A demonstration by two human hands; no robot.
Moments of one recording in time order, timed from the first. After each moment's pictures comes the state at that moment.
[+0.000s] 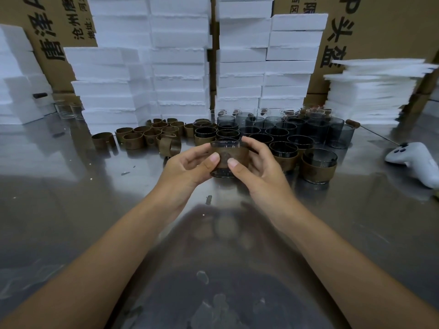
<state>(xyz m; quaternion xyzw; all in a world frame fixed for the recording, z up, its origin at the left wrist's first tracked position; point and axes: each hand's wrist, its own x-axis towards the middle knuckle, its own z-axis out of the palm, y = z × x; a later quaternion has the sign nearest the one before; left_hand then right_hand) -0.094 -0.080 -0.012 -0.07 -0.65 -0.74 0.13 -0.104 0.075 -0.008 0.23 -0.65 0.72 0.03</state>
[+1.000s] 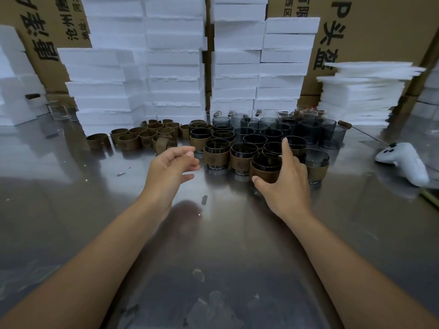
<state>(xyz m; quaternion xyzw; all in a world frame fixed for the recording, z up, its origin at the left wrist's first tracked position) -0.094 -0.088 -0.010 0.04 -0.68 -0.70 0.22 -0.133 0.116 -0.031 0.07 -0.90 0.37 0.23</state>
